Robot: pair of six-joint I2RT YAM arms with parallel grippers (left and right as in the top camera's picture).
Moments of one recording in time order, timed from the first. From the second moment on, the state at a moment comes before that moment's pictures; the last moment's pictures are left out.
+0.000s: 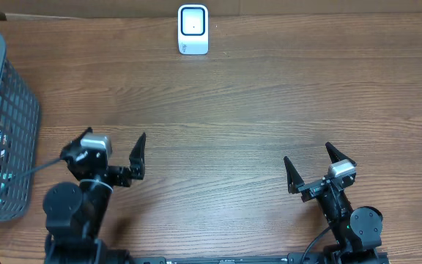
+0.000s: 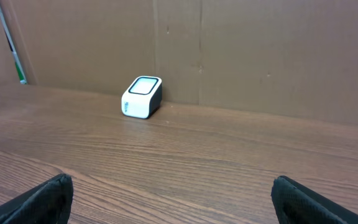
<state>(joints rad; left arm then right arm) 0.00 0.47 0.57 -0.30 0.15 -0.01 0.16 0.01 0.02 -0.02 -0.17 0.01</state>
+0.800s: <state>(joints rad) 0.00 1.24 1.83 -1.26 0.22 -0.01 0.16 0.01 0.02 -0.02 -0.17 0.01</state>
